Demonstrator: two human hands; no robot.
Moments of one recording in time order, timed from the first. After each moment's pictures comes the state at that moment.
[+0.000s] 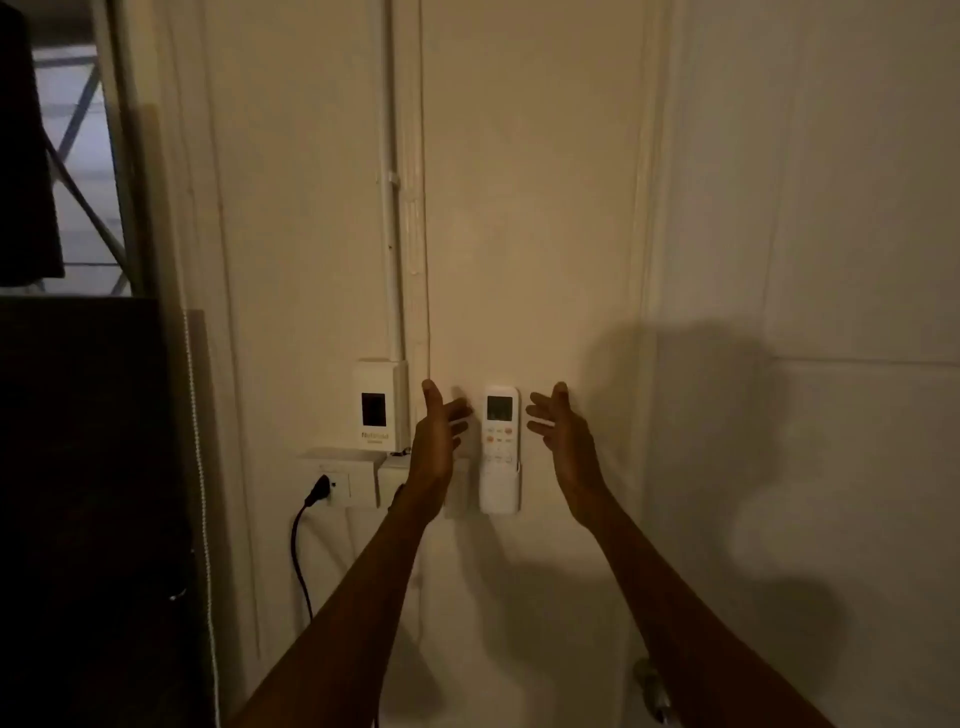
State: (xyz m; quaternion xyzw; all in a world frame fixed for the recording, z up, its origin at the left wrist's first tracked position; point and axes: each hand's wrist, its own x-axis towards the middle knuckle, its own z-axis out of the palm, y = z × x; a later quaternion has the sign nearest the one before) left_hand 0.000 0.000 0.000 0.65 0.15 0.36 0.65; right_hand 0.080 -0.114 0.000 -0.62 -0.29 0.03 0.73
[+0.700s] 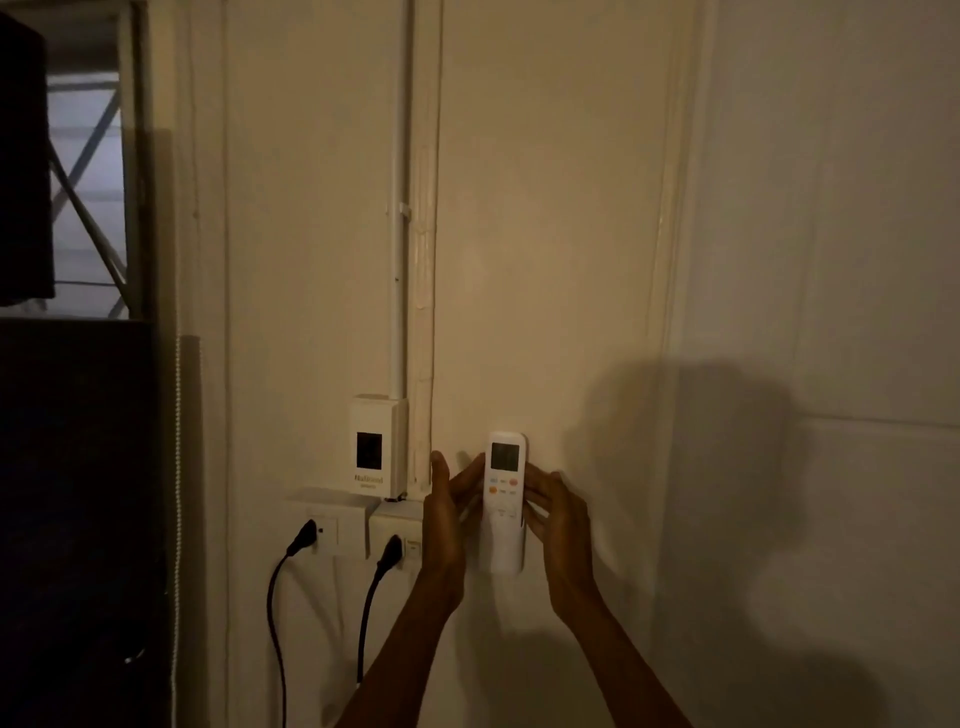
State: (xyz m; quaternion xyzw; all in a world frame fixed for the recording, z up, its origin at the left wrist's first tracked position) left_hand 0.029 -0.004 -0.036 0.53 0.09 0.38 0.76; right_hand 0.076 -0.098 -0.032 -0.57 -0.30 0.01 0.77
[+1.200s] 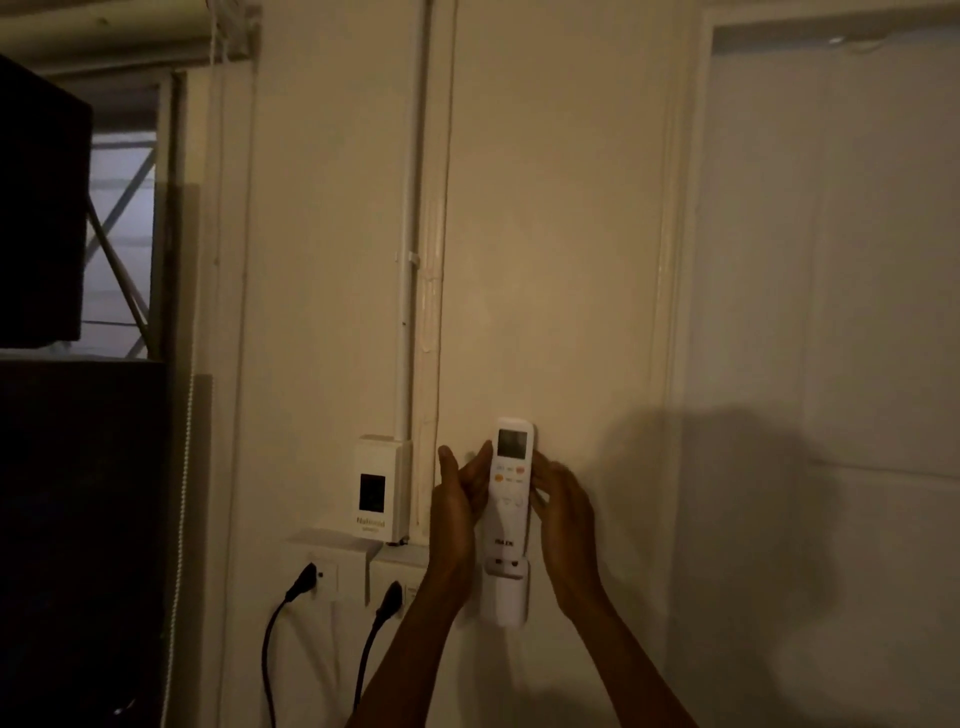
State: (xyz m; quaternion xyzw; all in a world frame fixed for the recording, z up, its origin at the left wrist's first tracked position) left_hand 0.031 -0.005 0.017 0.54 0.03 0.40 0.74; right_hand 0.077 -0.096 0.021 -0.59 -0.36 -0.02 0.72
